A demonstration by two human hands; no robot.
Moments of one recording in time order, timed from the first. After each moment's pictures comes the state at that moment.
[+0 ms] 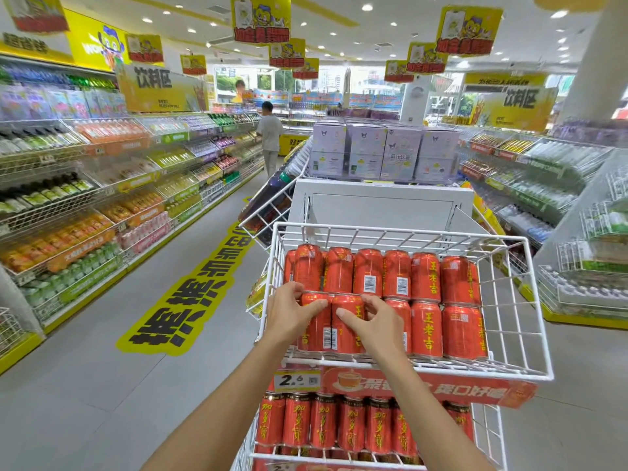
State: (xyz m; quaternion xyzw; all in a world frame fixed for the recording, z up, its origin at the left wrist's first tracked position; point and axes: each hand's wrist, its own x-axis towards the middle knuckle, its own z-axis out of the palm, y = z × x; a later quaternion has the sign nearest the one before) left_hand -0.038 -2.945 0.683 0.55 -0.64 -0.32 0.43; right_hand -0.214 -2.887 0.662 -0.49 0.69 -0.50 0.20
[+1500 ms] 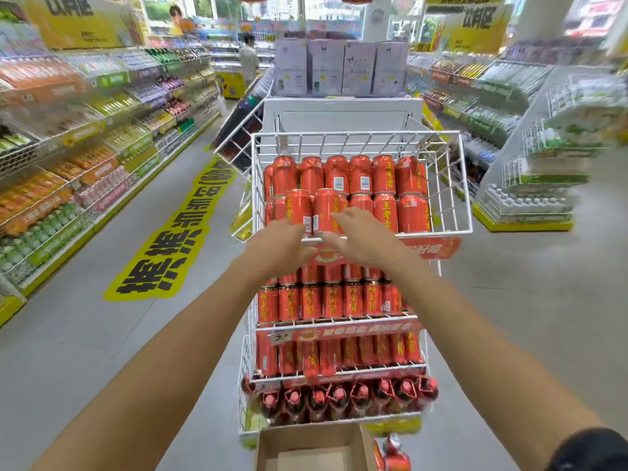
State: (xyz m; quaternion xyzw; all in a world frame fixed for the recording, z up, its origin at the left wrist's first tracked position) left_hand 0.014 -2.800 0.716 0.43 -0.90 -0.01 0.12; right_hand -0.178 -2.744 0.725 -0.70 0.71 -0.12 0.02
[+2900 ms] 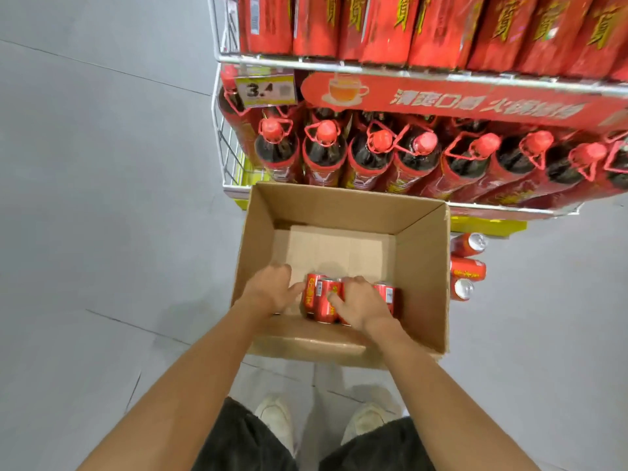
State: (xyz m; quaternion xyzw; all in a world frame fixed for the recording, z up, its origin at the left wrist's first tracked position) left_hand 0.102 -2.658 -0.167 0.58 -0.70 -0.34 -0.24; right_hand -0.089 -2.592 -0.180 -0.55 0.71 0.10 0.43
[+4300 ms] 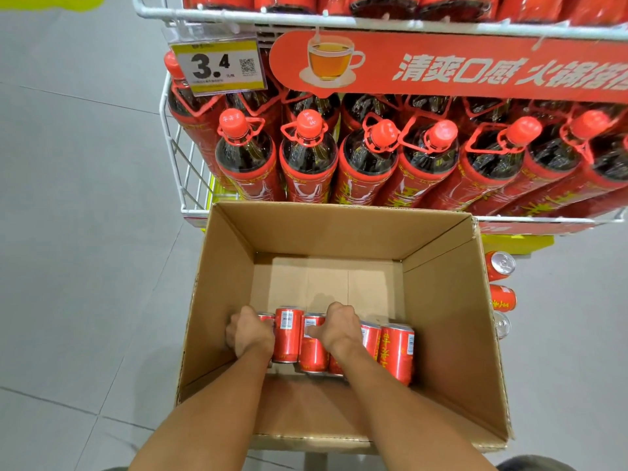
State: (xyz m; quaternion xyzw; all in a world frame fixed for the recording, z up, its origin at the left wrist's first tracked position) left_hand 0.095 -2.666 -0.356 0.84 -0.46 -0.27 -0.08; right_hand -0.058 -2.639 -0.345 -0.39 0.82 0.02 0.42
